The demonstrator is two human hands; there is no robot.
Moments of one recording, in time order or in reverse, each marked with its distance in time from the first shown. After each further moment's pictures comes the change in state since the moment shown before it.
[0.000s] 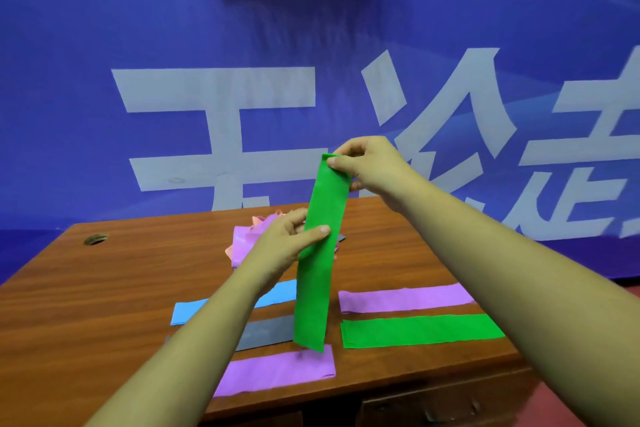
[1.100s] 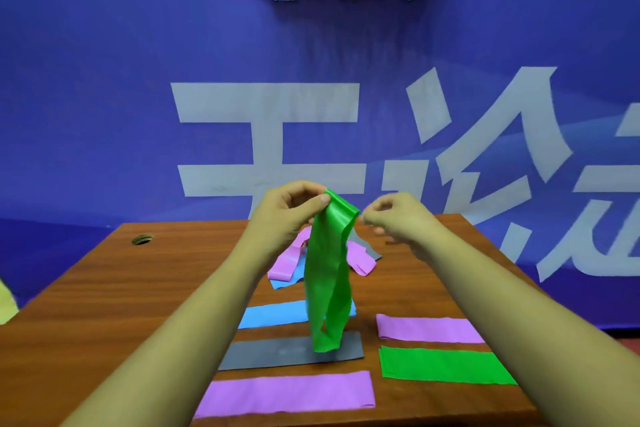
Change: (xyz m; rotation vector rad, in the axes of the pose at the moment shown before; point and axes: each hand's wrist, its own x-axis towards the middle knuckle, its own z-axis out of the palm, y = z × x) left_hand -0.002 0.061 -0.057 0.170 0.219 0.268; right_hand 0.002 0.030 0.040 -0.114 -0.066 0.260
